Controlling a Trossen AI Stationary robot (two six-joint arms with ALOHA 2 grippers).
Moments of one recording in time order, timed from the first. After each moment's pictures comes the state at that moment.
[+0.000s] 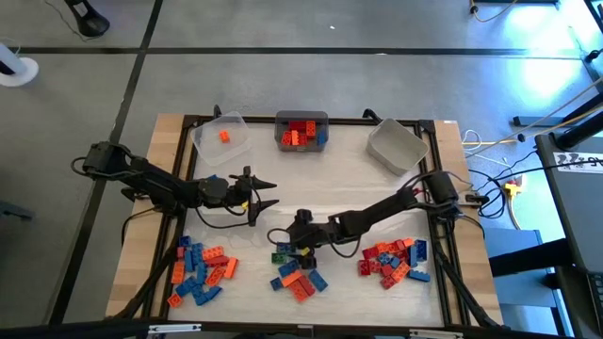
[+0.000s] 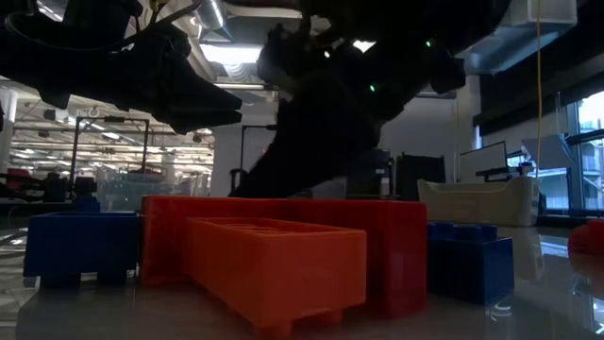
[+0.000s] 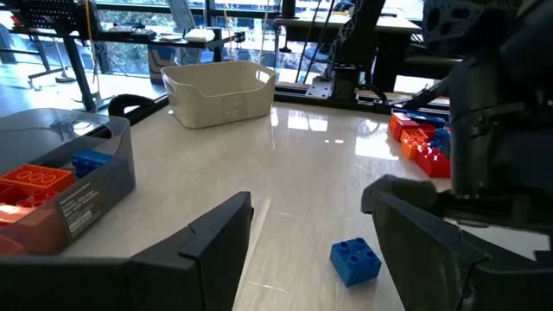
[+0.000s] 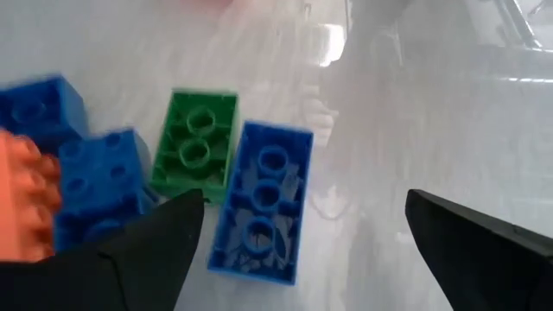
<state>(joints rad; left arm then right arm) -0.09 1.31 0.24 0.92 -0.30 -0.09 0.28 2.07 1.22 0.15 0.14 0.07</state>
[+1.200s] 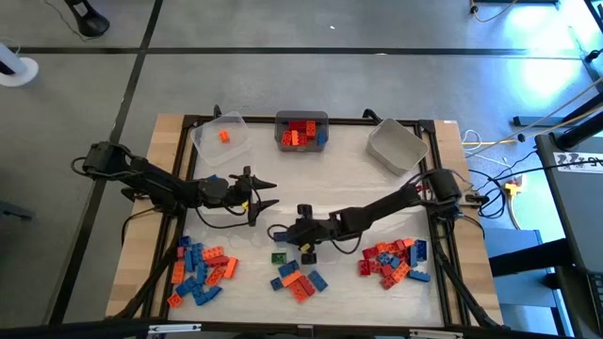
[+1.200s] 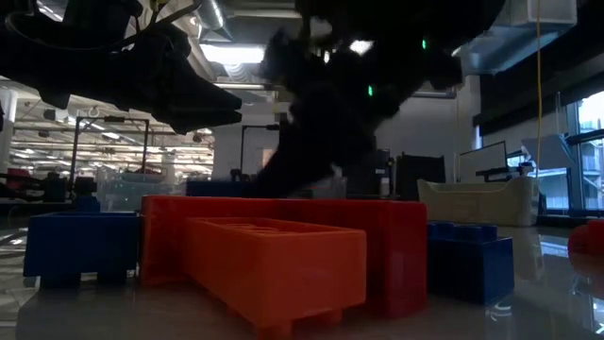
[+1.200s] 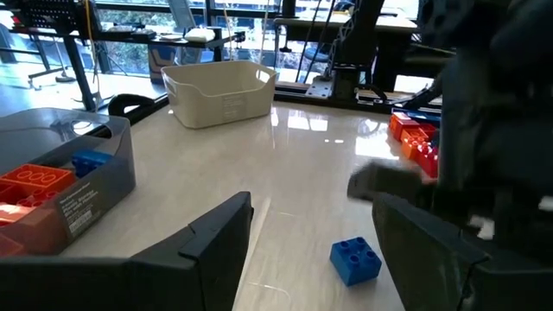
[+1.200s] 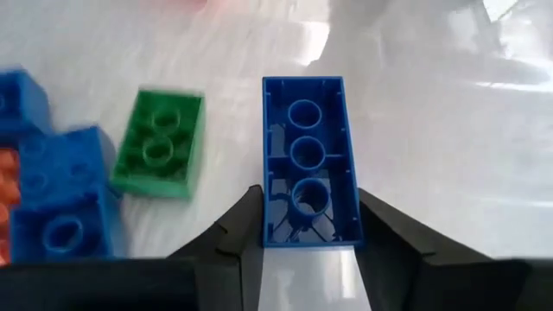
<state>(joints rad) -0.09 1.31 0.24 0.92 -0.30 -0.09 0.26 2.03 1.22 0.11 0.19 0.02</state>
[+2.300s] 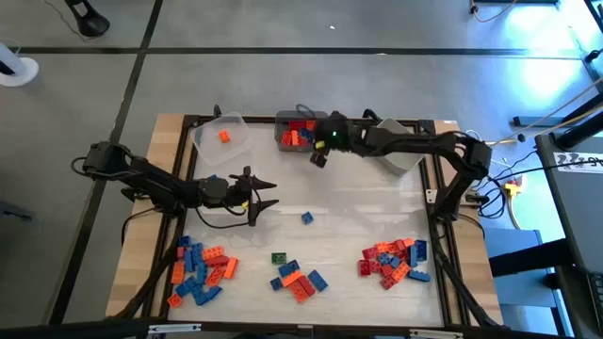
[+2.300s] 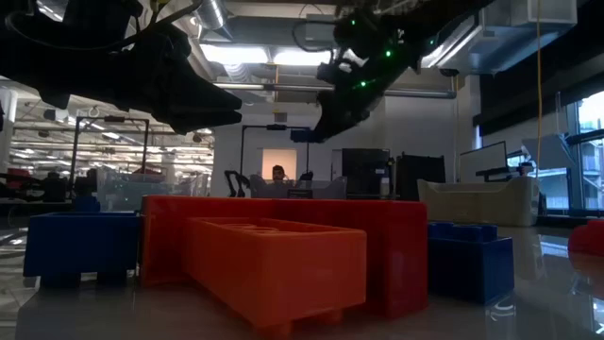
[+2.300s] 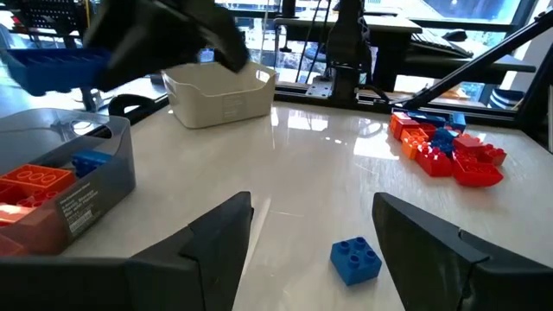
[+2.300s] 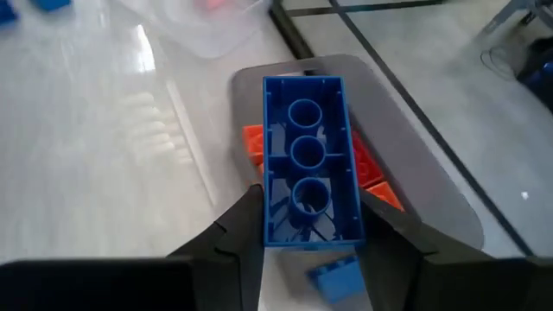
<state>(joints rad) -0.09 1.31 0.24 0.92 -0.30 -0.09 -0.35 1.73 1.22 -0.12 0.18 -0.14</state>
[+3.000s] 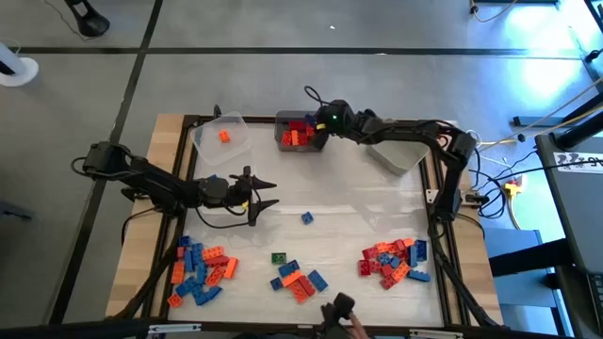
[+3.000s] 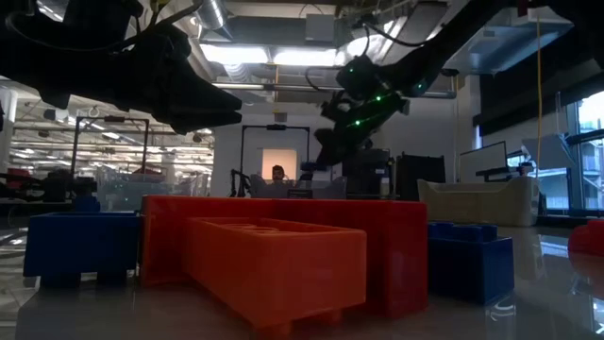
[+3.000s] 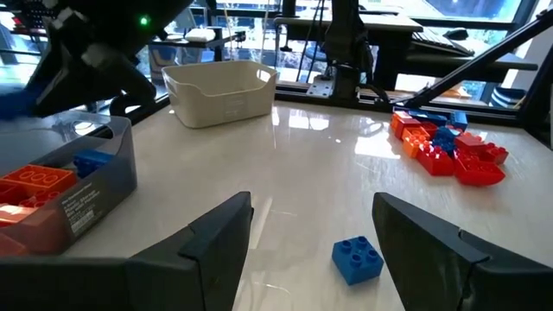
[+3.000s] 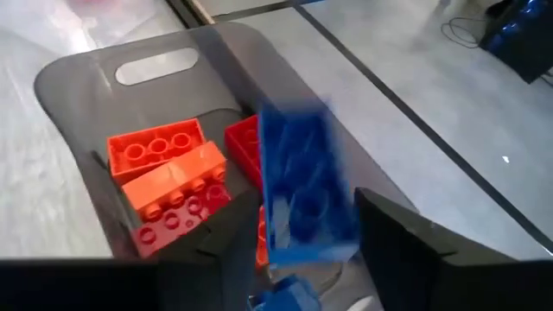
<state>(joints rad) -0.09 1.31 0.24 0.92 -0.30 -0.09 -0.54 1.88 1.22 0.08 0.14 -0.13</state>
